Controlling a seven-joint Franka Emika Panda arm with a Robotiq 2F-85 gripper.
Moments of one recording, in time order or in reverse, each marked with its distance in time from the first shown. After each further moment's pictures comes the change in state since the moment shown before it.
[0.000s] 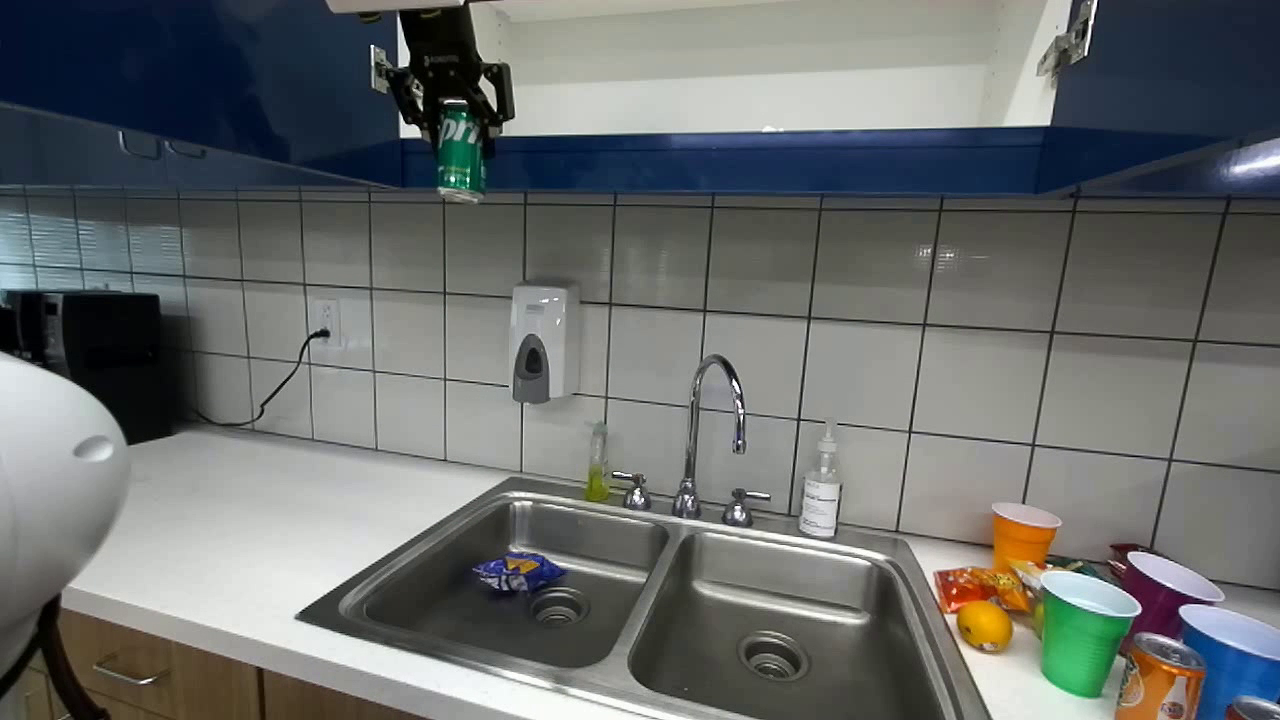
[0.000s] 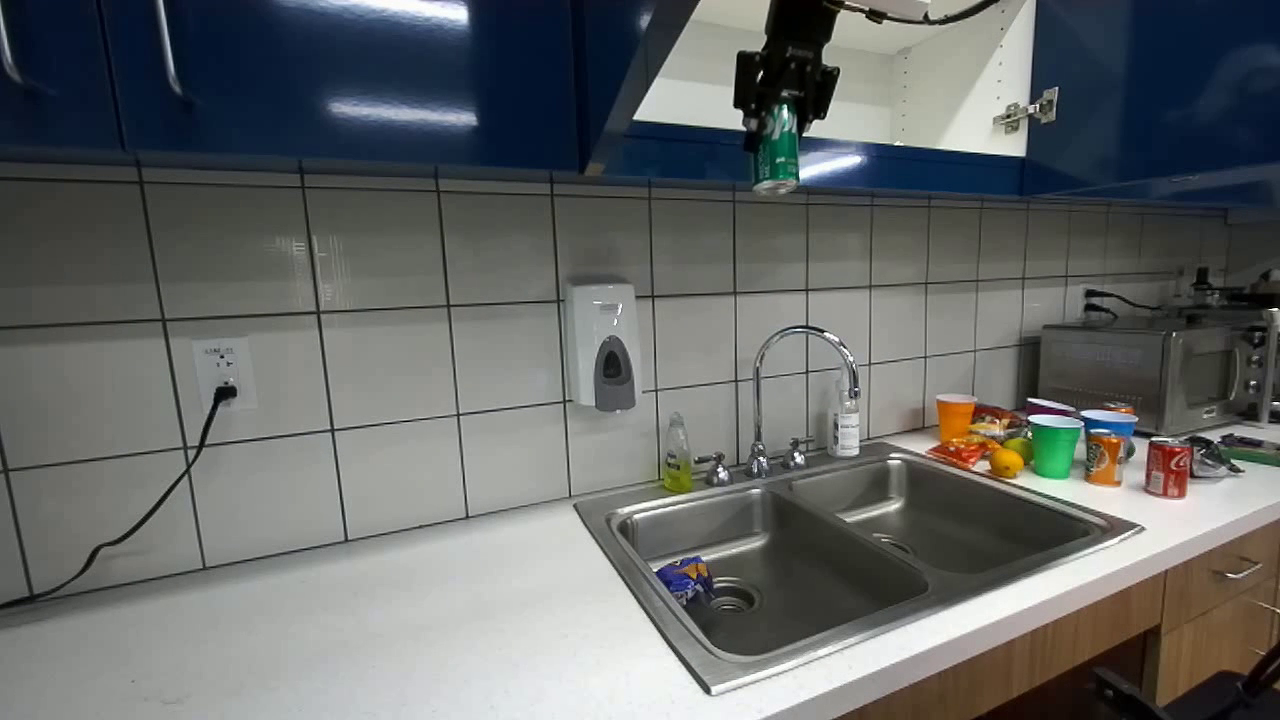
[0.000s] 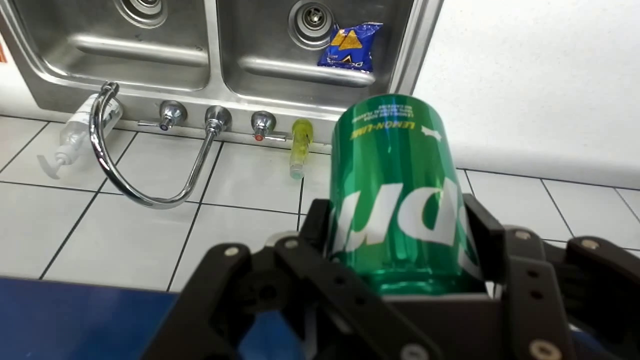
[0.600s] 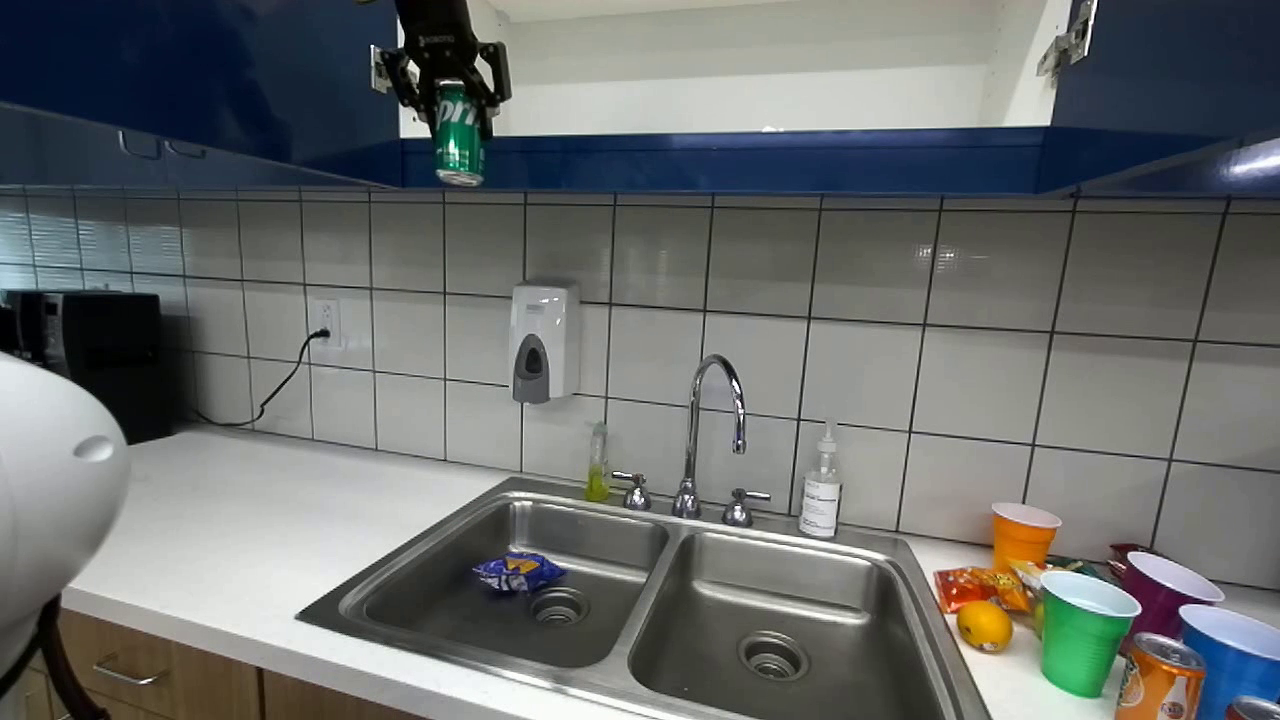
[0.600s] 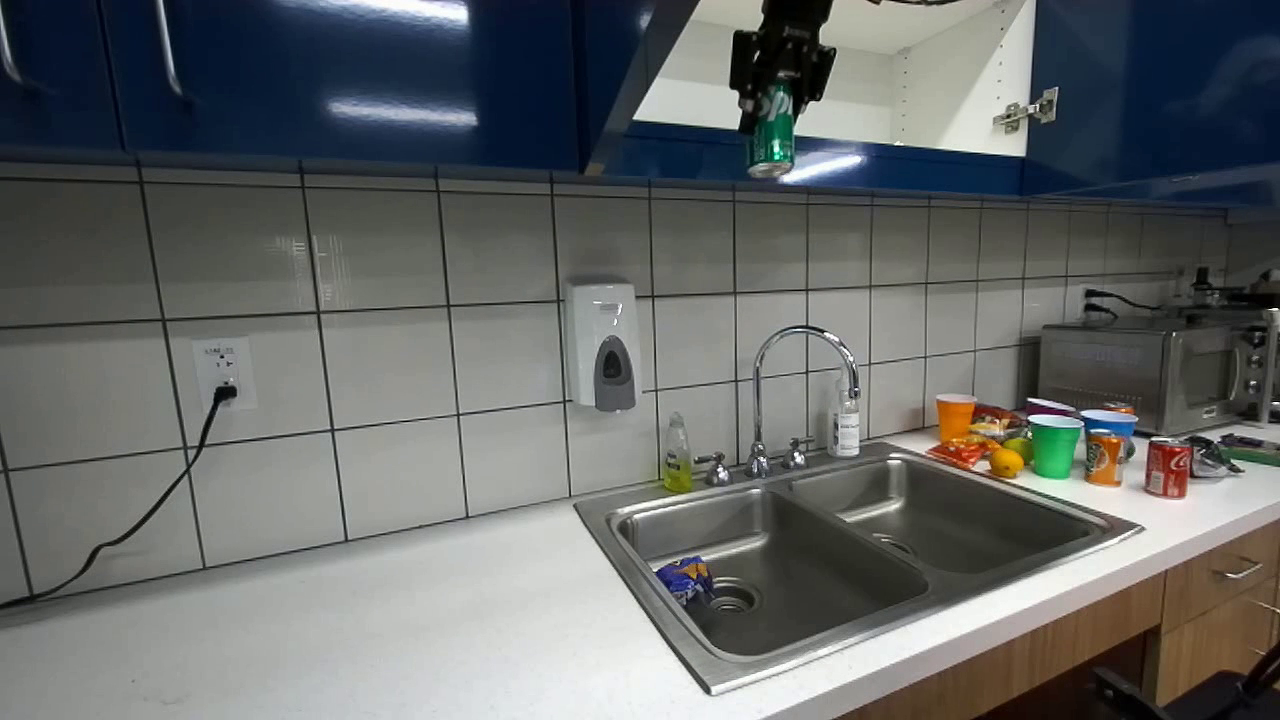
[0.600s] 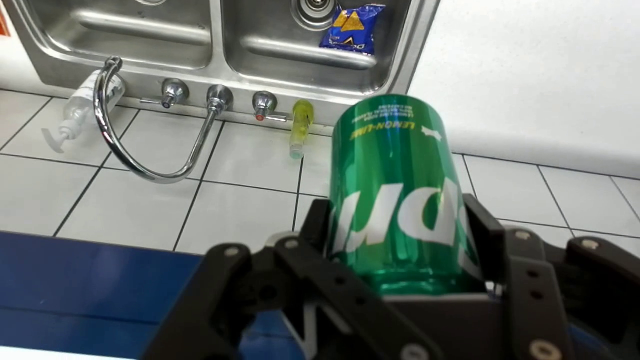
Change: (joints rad) arm 0.000 0.000 0.011 0.039 -0.009 -0.002 -0.007
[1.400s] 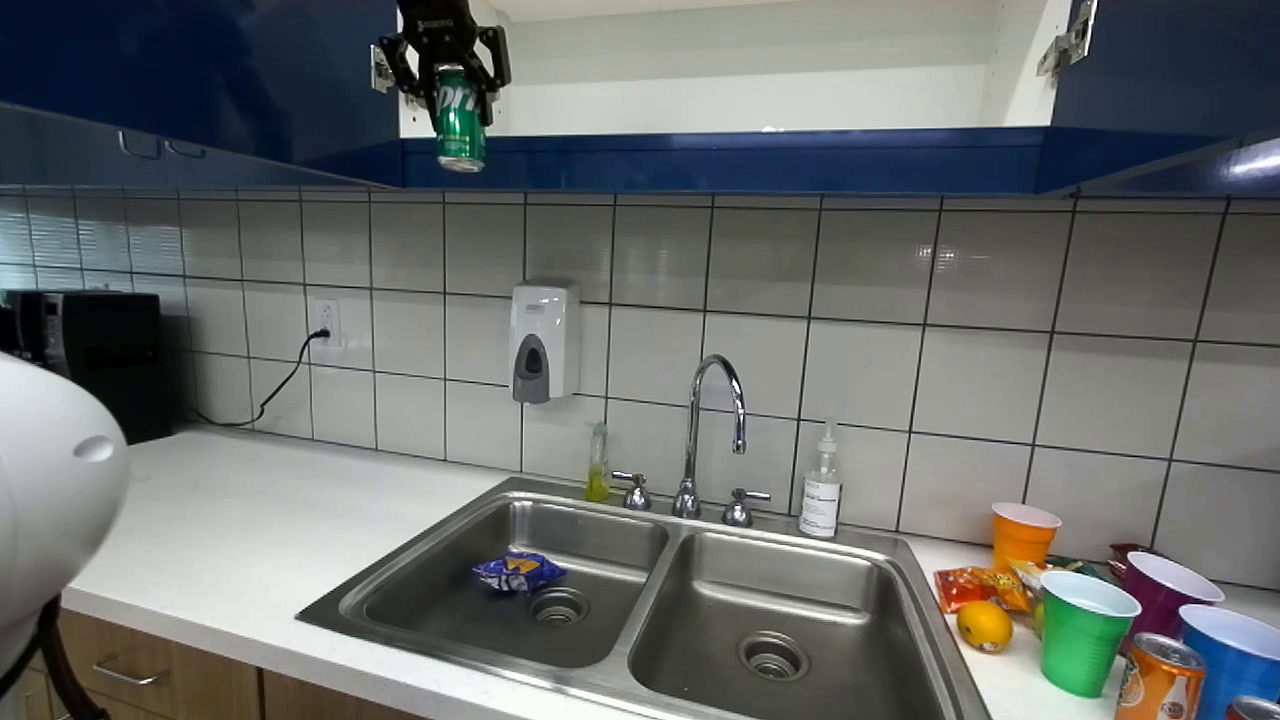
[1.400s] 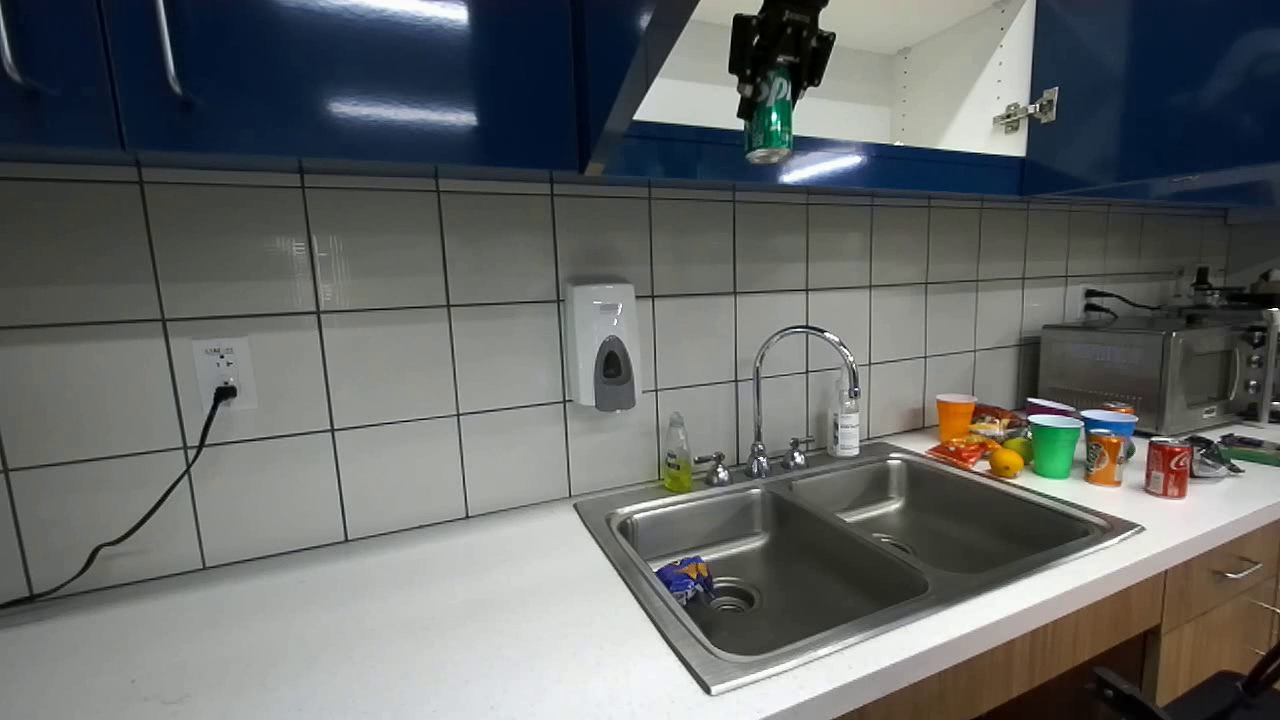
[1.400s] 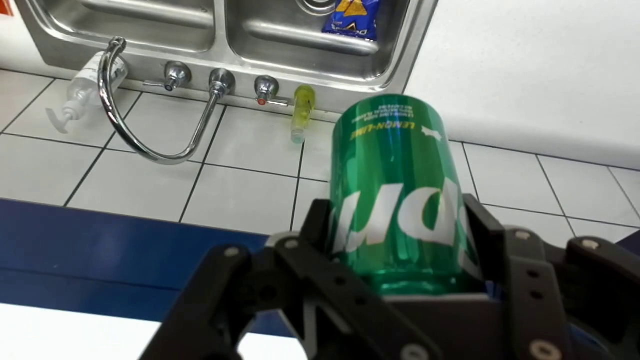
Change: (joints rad) arm 0.000 0.000 0.002 0.031 -0.004 0.000 -0.012
